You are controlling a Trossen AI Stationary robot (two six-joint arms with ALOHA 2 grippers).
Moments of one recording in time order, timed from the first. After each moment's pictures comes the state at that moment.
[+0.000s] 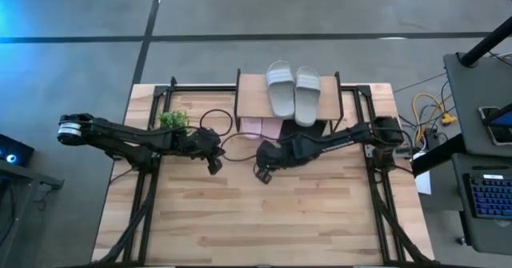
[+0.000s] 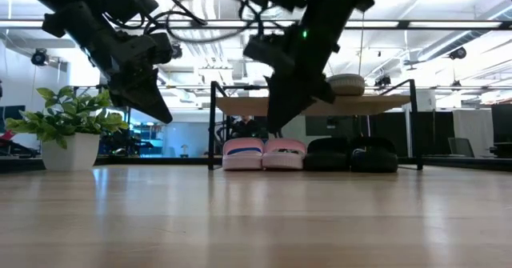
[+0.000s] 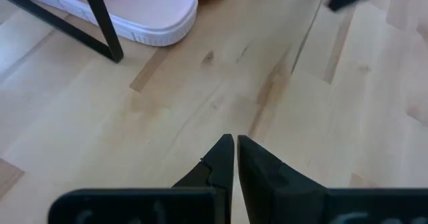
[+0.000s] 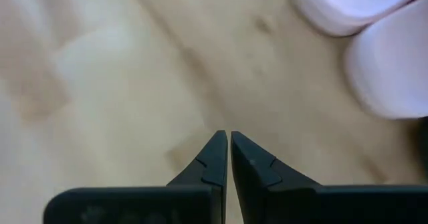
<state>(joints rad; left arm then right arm) 0.01 1.13 0.55 -0.20 -0.19 -0.46 0.11 1.90 1.34 -0.54 0.28 0.63</state>
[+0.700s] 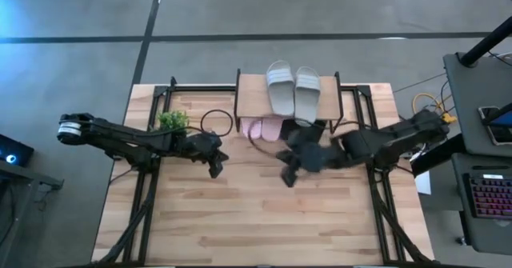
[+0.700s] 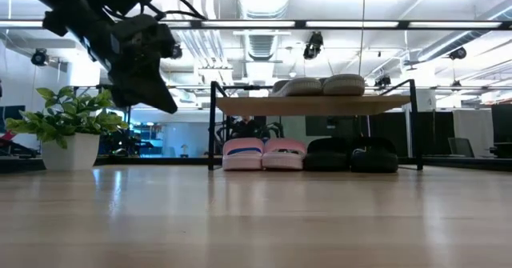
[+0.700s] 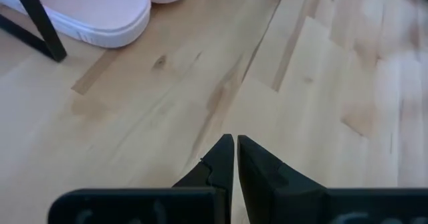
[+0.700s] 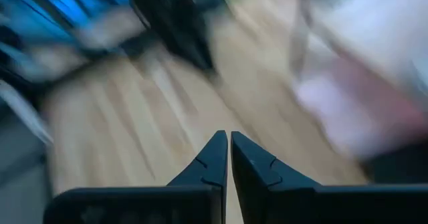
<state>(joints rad) -0.02 1.13 0.56 -0.13 -0.10 -0.55 0.31 1.50 1.46 -0.65 0.47 0.69</state>
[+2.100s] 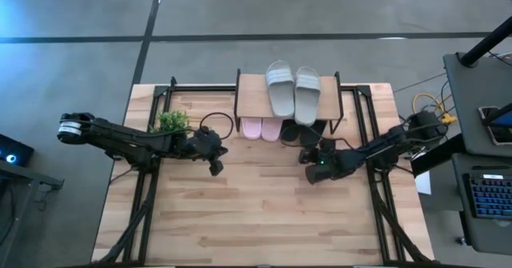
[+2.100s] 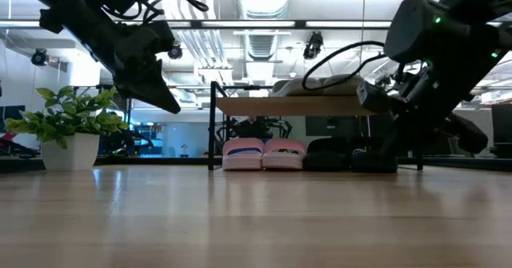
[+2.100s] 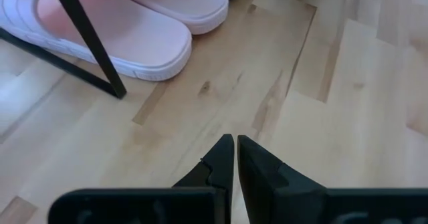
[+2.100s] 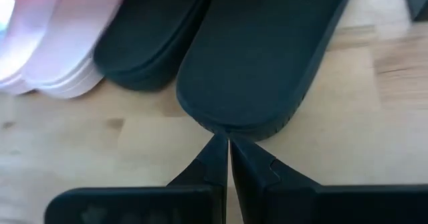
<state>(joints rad) -0.05 1.13 0.56 -0.14 -0.29 -0.40 0.26 1.51 0.58 -0.38 0.77 1.77</state>
